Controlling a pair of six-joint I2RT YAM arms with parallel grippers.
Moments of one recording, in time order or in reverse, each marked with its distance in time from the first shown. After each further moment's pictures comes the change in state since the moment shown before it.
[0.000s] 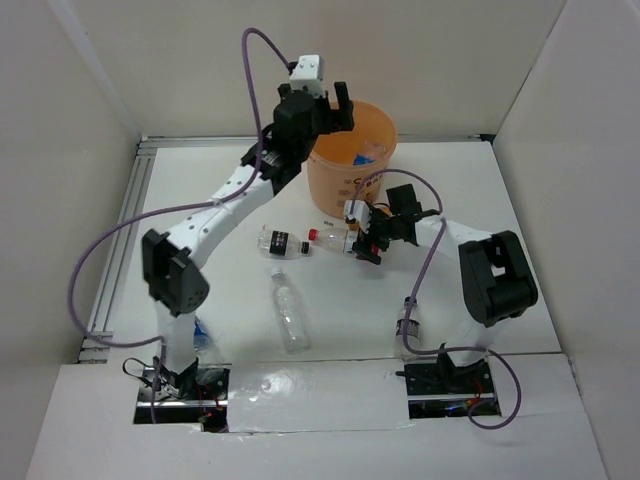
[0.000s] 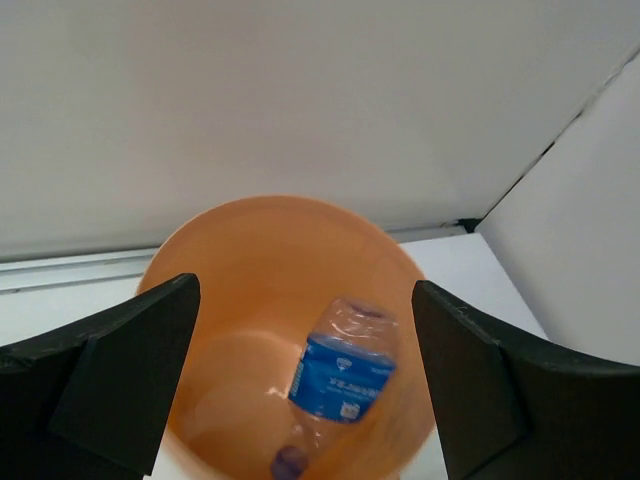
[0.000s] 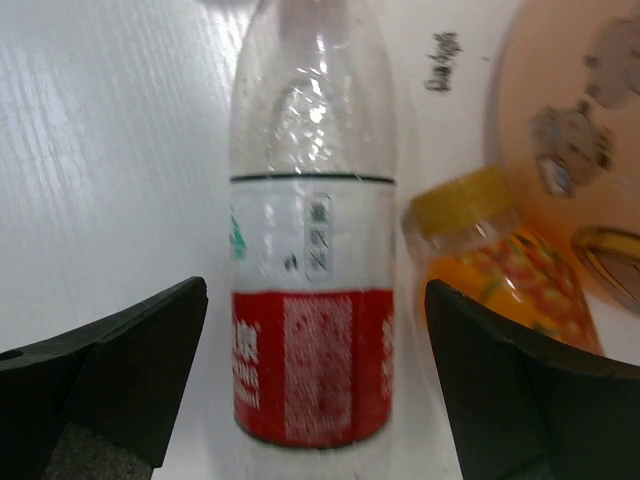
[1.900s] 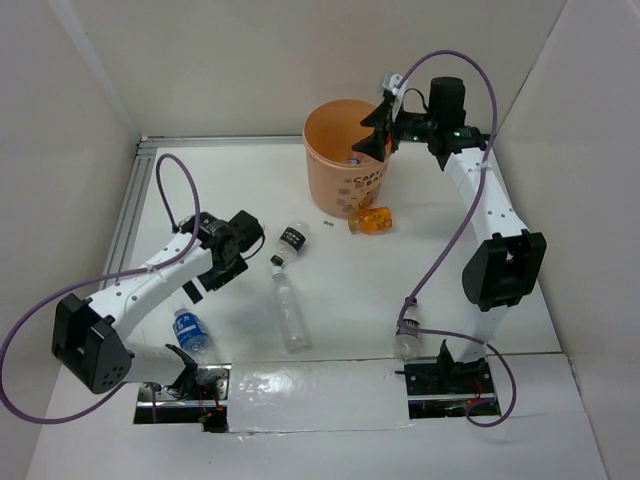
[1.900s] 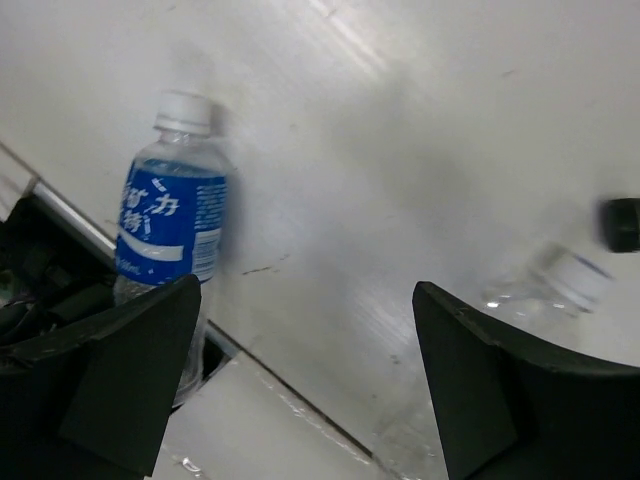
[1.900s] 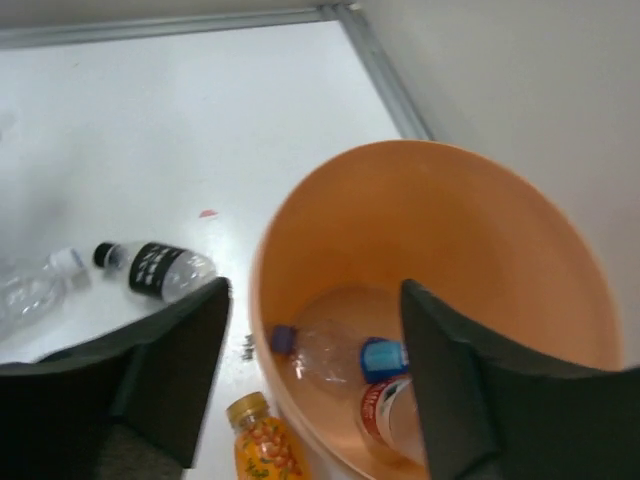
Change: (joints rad) left arm 0.037 -0.687 -0.983 -1.341 -0.189 -1.093; right arm -0.134 0.129 0.865 -0.127 -0.388 0.427
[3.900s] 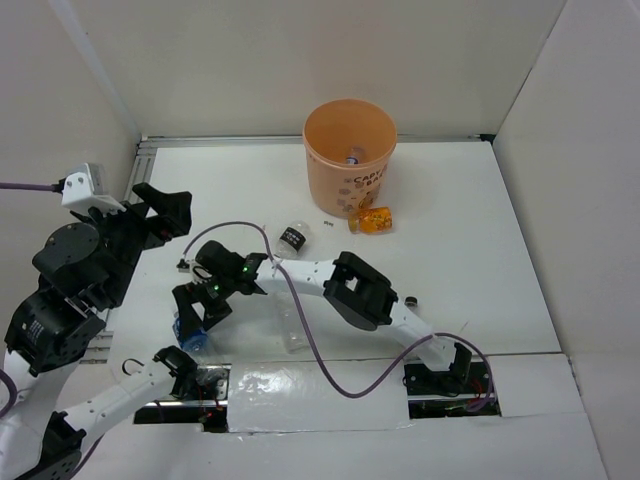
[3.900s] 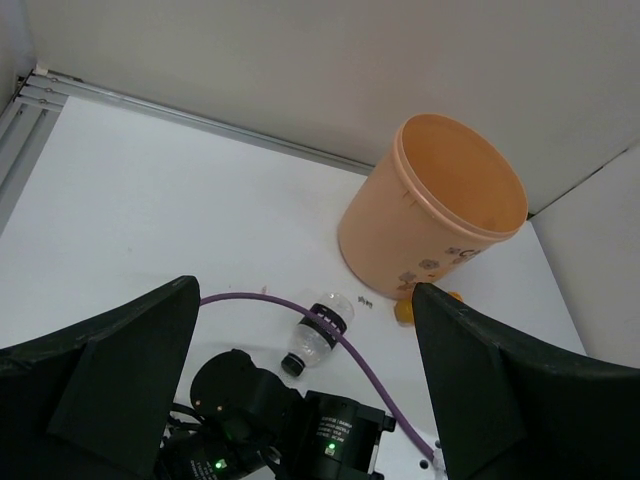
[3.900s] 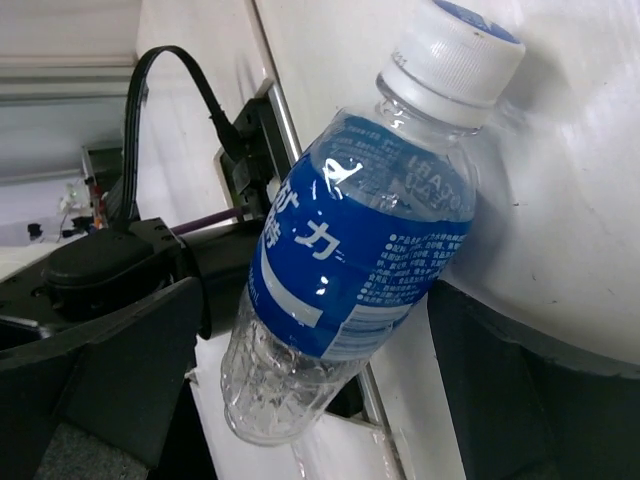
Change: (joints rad) left arm 0.017 -0.598 0.286 0.650 -0.014 0.925; right arm 1.028 0.669 0.147 0.129 0.293 1.176
